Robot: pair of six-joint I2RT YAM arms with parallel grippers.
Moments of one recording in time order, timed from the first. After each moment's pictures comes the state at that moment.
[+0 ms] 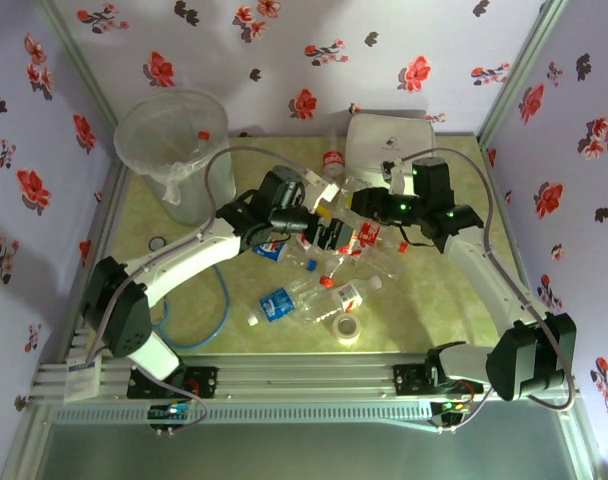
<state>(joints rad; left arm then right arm) -0.82 1.60 1.31 -0.27 0.42 -0.26 0.28 1.26 1.08 -0.42 -0.71 0.57</state>
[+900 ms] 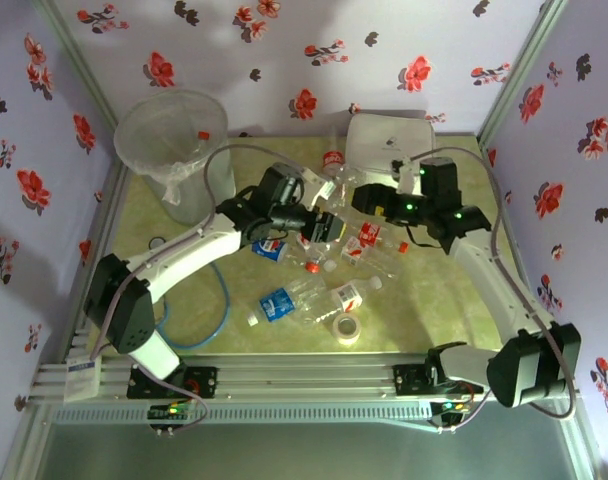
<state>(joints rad) -0.78 1.62 1.35 -0.36 0.40 -0.25 0.24 1.22 1.10 -0.51 -0.63 0.53</state>
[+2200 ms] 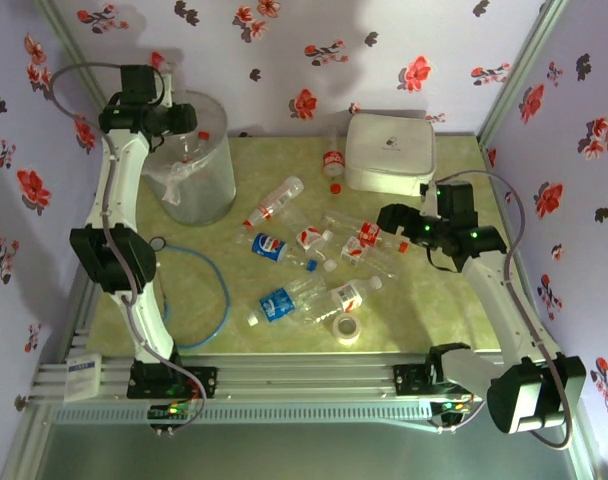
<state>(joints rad) -0.03 1.97 2.16 -0.90 0.10 -0.11 0.15 1.09 0.97 -0.68 -0.36 0.47</state>
